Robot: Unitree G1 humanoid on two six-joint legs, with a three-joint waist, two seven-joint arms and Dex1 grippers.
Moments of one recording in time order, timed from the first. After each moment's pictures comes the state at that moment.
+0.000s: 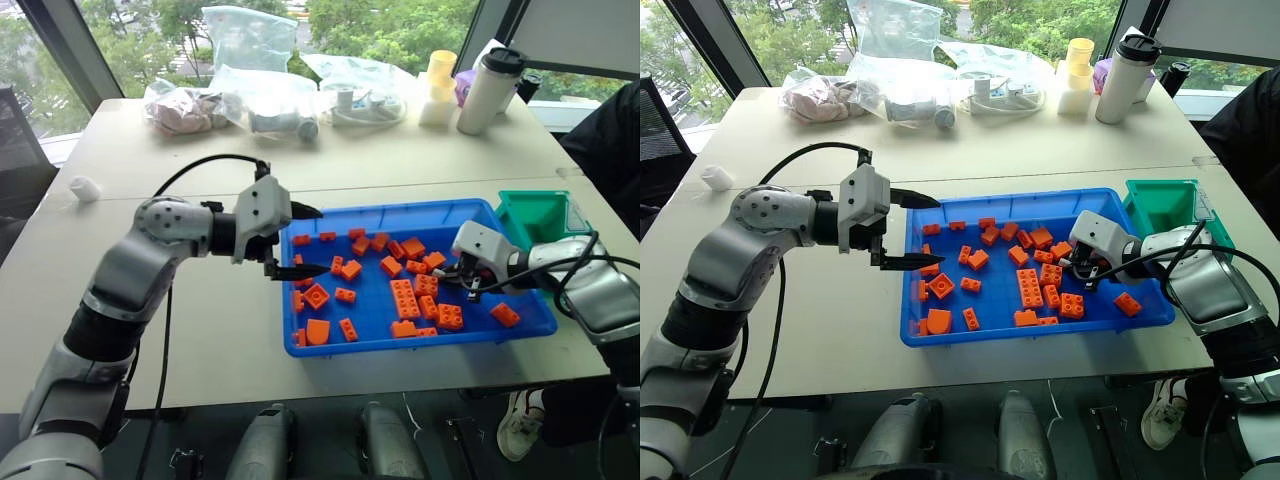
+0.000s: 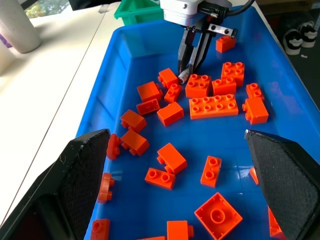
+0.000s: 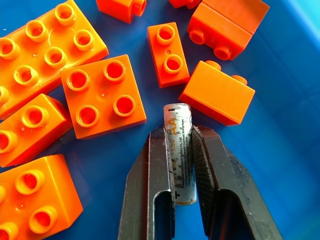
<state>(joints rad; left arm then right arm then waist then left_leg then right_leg) -0.66 0.68 -0.20 -0.25 -0.38 0.49 -1.09 -0.45 -0.98 0.19 -0.04 0.11 0.61 1.05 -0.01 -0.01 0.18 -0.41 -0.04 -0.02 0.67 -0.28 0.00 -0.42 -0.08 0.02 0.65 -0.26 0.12</state>
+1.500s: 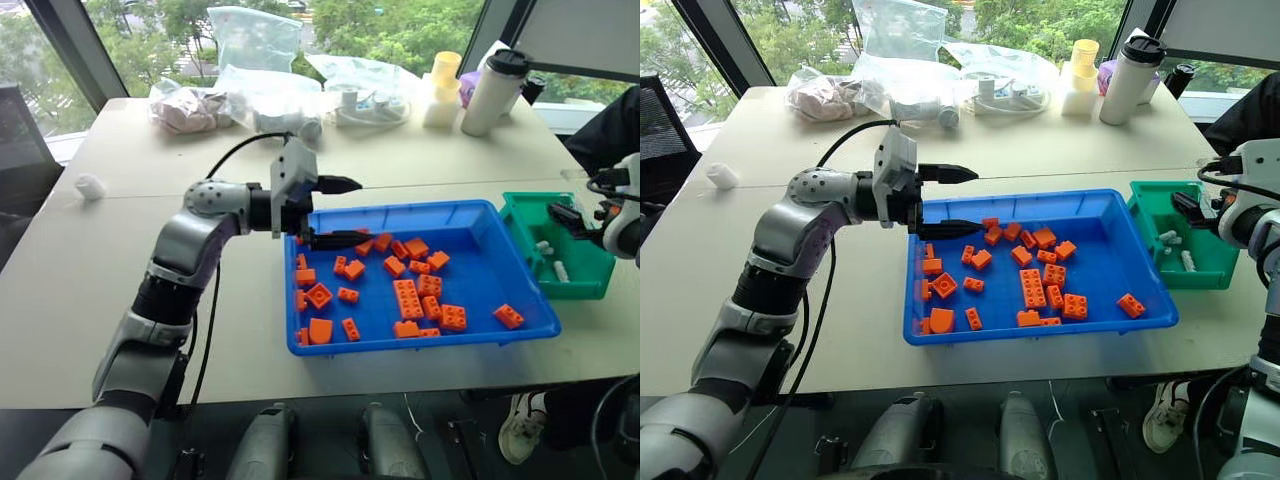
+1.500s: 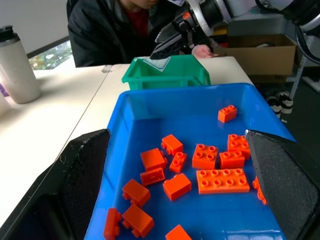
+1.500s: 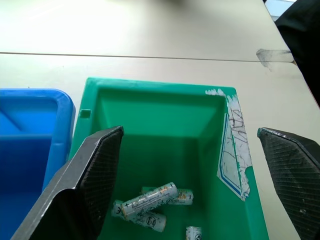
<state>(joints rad) -0.81 0.44 -0.17 0.03 -0.42 0.42 -1.13 -0.50 -0.88 -0.45 0.04 0.30 1.00 0.48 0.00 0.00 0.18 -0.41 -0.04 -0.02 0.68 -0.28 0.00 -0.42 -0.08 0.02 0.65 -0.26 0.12</state>
